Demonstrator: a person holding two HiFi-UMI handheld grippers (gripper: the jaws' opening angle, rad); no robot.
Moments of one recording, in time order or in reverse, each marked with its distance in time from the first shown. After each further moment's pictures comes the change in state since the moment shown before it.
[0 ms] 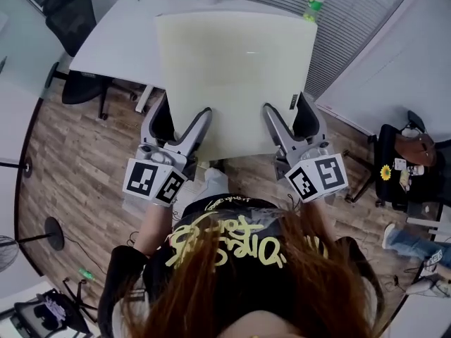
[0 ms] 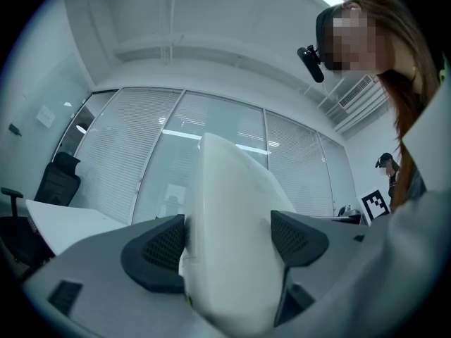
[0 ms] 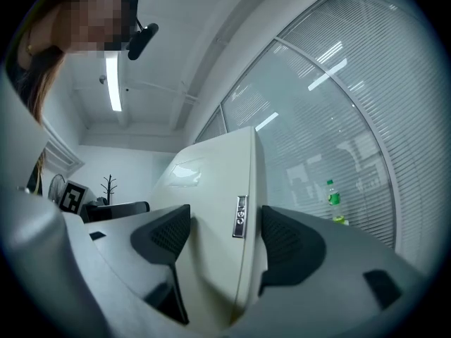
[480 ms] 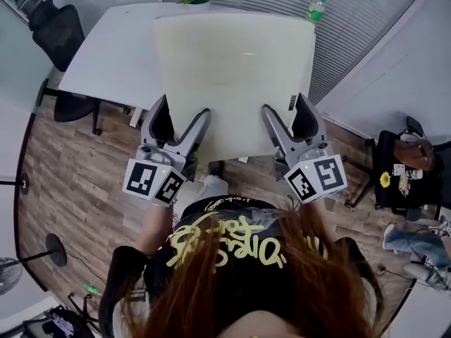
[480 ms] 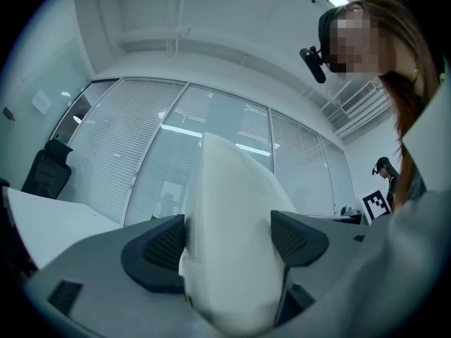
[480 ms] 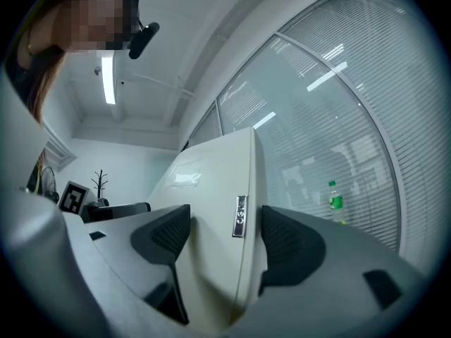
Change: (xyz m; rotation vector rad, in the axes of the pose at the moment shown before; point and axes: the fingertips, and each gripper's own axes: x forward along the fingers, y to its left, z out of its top) left arm 0.067 0.053 -0.012 -0.032 -0.001 -0.034; right arm 0.068 -0.036 -0.008 -0.023 0.005 -0.038
